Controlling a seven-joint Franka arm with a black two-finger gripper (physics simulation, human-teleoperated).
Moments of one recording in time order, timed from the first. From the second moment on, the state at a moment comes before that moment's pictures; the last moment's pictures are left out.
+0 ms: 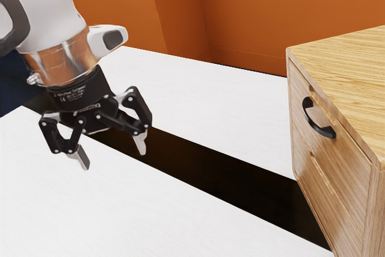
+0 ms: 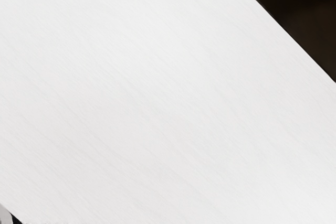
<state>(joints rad) -0.16 -0.41 -0.01 -1.78 -0.08 1.41 -0.98</state>
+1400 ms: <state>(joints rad) -0.23 -0.04 -0.12 -1.60 -0.13 1.93 -1.08</state>
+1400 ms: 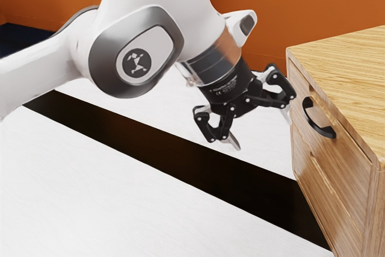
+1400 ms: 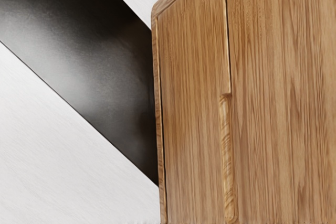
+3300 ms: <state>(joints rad) -0.27 -0.11 -0.07 -1.71 -0.12 1.95 -1.06</state>
